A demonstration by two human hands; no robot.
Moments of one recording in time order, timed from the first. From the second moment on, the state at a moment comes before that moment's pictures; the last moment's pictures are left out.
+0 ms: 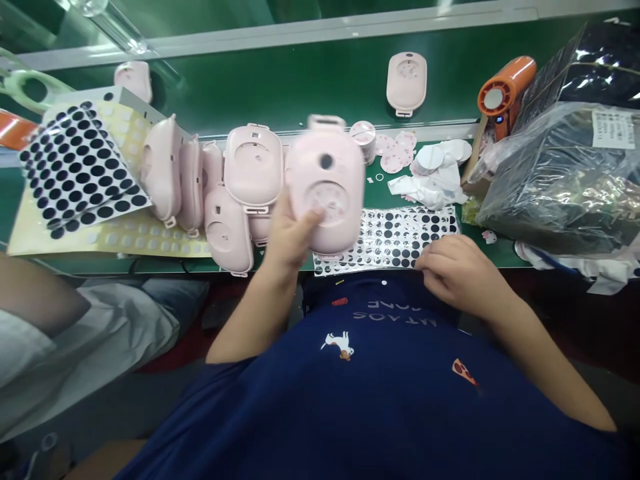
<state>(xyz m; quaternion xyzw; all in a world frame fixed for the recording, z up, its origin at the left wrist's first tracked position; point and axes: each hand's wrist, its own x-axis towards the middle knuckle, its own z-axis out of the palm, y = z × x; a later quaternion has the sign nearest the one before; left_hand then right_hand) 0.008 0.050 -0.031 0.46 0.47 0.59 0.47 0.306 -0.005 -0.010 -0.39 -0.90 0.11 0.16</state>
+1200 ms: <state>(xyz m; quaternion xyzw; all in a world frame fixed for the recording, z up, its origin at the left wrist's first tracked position) 0.071 0.028 -0.061 0.55 0.47 0.52 0.44 0.257 0.015 0.009 -0.53 -0.58 0.38 0.49</state>
